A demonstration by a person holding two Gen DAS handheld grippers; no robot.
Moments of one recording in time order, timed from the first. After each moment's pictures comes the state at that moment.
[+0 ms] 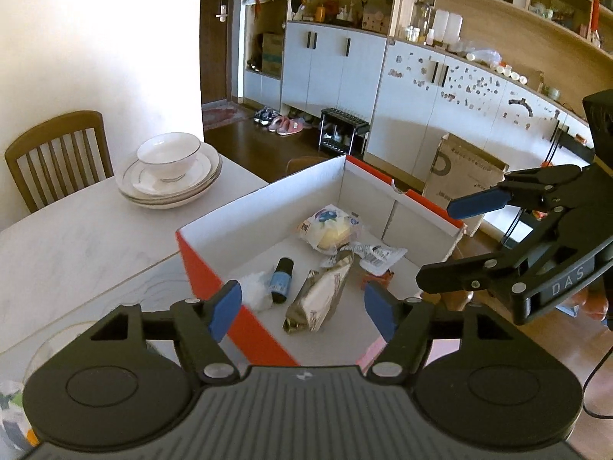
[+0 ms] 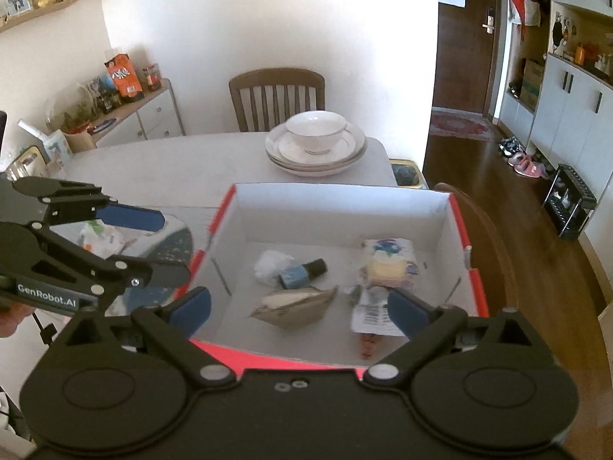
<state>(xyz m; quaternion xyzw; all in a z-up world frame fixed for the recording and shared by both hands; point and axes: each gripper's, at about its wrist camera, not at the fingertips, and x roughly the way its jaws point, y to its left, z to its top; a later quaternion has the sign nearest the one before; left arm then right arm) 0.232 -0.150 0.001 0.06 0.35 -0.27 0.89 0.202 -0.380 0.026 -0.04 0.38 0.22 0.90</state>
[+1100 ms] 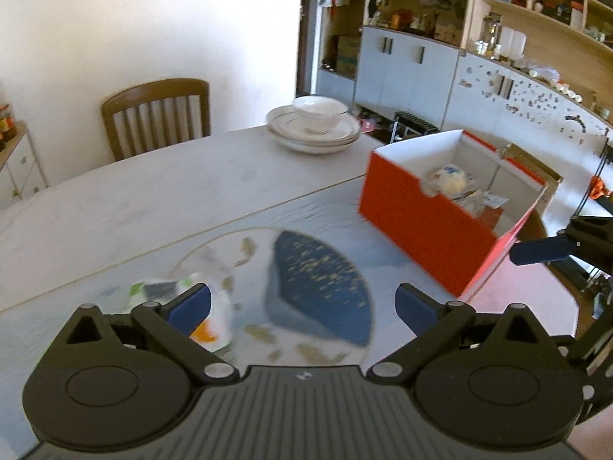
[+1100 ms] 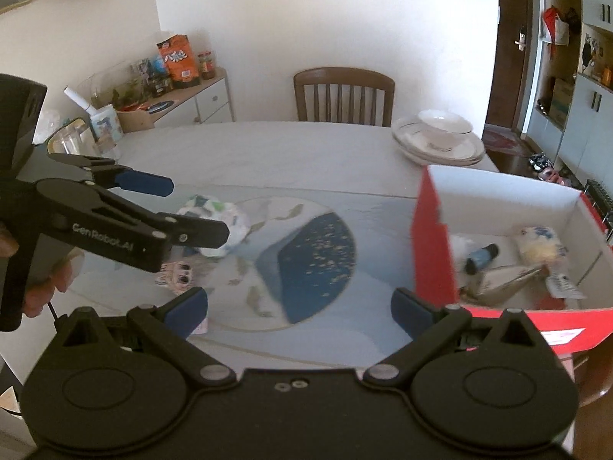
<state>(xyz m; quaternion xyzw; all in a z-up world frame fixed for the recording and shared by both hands) 0.179 0.056 -0.030 0.04 0.36 -0.17 0.92 0.106 -0.172 -0.003 -0.05 0.36 0.24 0.90</state>
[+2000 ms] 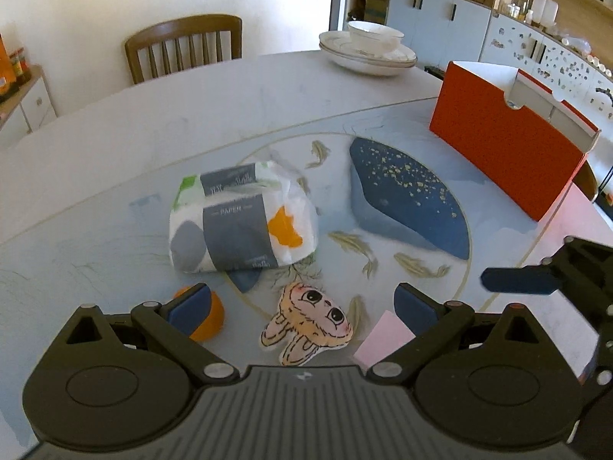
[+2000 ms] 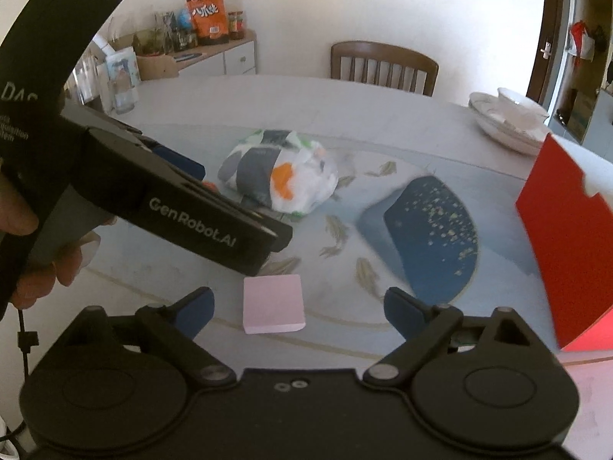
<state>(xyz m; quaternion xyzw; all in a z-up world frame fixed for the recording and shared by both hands) 0.194 0.118 -0.113 0.05 0.42 -0.15 0.89 0.092 -0.051 -0.095 -0.10 0.38 0.25 0.89</state>
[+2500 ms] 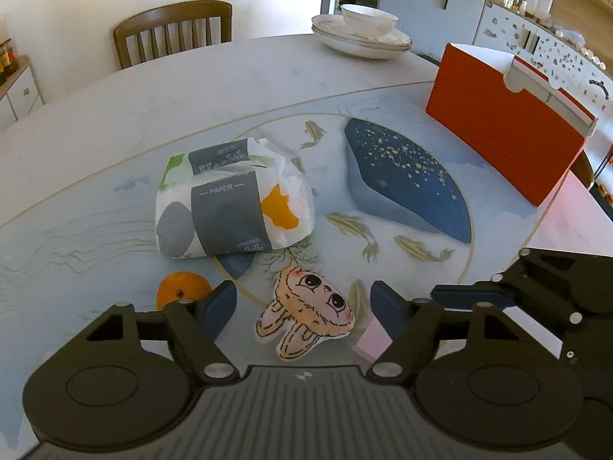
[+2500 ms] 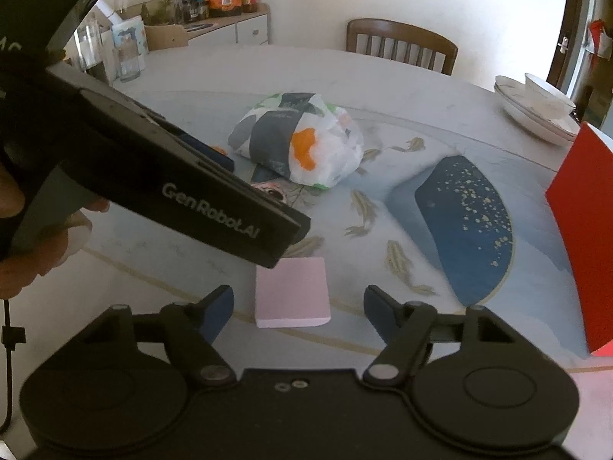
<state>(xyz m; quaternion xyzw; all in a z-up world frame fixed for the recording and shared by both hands) 0.199 0.119 -0.127 0.05 0.44 -0.16 0.88 0.103 -0.031 -0.118 -0.12 0.40 0.26 0.87</state>
